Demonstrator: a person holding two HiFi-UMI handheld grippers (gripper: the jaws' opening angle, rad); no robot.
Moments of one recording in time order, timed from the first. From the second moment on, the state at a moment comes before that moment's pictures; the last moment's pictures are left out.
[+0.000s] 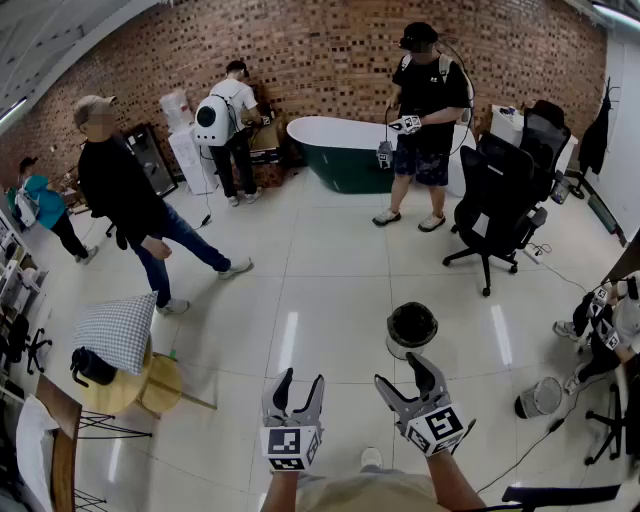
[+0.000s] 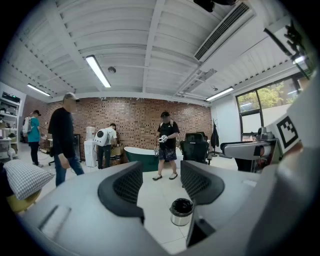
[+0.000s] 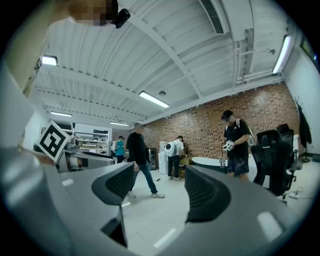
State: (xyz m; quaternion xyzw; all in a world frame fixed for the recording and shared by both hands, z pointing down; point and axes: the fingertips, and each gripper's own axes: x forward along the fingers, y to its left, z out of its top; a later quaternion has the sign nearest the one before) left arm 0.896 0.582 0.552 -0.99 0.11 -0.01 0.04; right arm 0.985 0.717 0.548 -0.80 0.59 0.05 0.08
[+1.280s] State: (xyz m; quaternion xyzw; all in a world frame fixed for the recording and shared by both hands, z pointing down) left arm 0.688 0.440 0.519 -0.95 0.30 0.04 0.03; right arm 0.800 0.555 0.542 -0.67 0.74 0.01 -0.03
